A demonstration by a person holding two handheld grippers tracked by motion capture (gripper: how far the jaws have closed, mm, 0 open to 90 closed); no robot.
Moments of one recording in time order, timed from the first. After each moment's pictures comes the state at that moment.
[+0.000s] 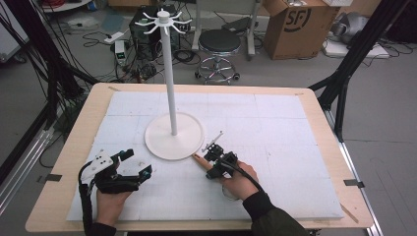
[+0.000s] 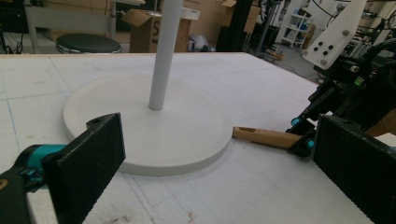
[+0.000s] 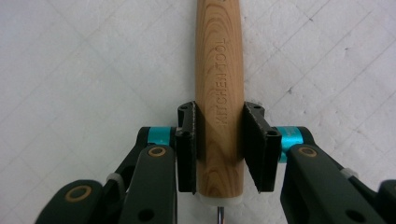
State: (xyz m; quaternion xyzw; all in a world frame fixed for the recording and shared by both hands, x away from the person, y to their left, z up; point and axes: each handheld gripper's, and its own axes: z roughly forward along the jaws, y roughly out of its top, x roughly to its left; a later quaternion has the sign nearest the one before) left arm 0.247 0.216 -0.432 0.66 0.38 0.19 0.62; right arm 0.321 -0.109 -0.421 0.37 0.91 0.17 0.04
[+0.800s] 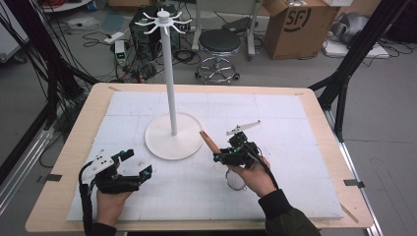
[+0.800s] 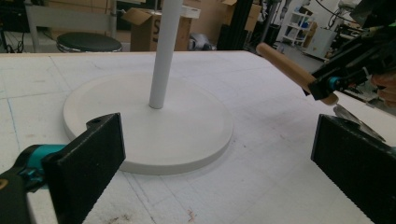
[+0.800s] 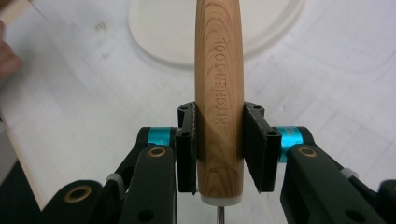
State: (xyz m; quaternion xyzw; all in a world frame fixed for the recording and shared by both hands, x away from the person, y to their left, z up) left arm 0.247 0.215 -0.432 0.66 0.38 0.19 0.62; right arm 0.325 -0.167 -0.380 0.39 0.84 0.38 0.02
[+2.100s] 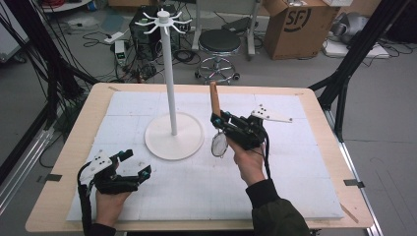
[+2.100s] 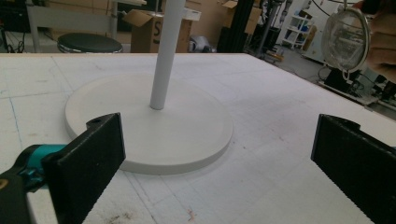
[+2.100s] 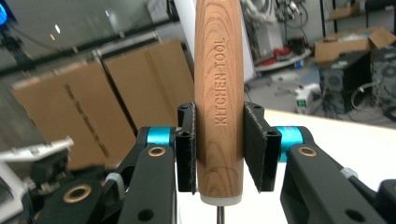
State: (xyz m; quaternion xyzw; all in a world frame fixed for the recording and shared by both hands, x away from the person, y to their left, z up) left arm 0.246 0.217 -0.432 0.66 0.39 0.19 0.62; right arm 0.329 -0.176 -0.331 0.33 0.64 0.68 0.10
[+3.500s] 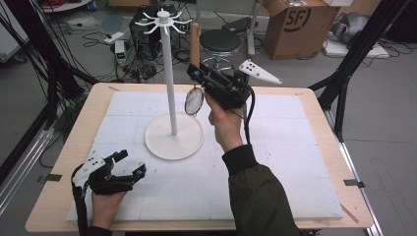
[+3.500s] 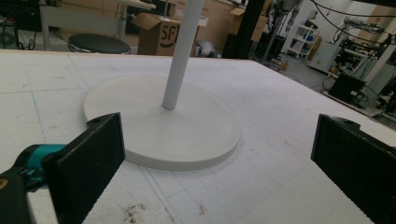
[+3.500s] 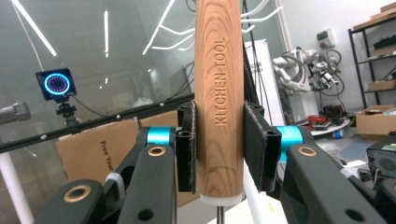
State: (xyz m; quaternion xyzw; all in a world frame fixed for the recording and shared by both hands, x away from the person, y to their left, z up) left arm 0.242 0.230 -0.434 0.64 0.41 0.19 0.63; right arm 0.364 -0.118 -0.238 0.25 0.57 0.78 0.10
